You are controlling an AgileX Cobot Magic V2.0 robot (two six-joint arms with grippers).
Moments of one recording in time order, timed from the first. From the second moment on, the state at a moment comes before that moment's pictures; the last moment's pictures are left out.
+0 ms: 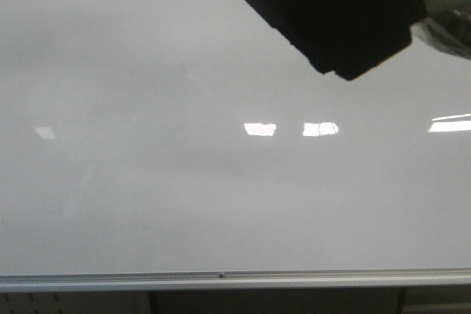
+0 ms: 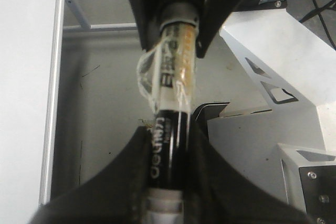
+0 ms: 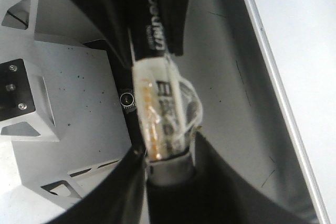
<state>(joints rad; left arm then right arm) -1.01 1.39 -1.23 -0.47 0.92 0.78 0.74 0.97 -0.99 0.22 1.18 -0.52</state>
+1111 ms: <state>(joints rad) -0.13 1.09 -0.73 0.12 0.20 -0.25 0.63 0.74 -0.99 -0.20 1.20 -0.04</state>
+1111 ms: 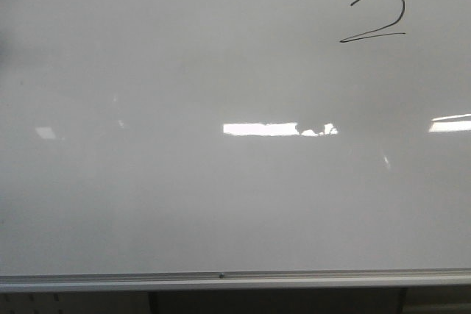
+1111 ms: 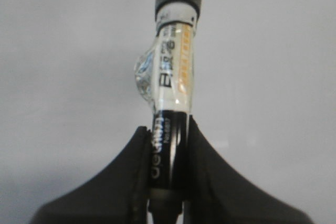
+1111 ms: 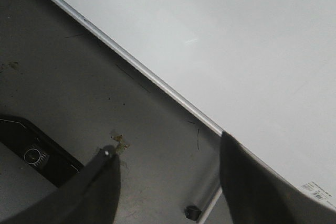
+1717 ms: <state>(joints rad) -0.10 1.46 -0.64 0.14 -0.29 -0.25 0.63 0.74 -0.99 -0.18 1.19 -0.04</state>
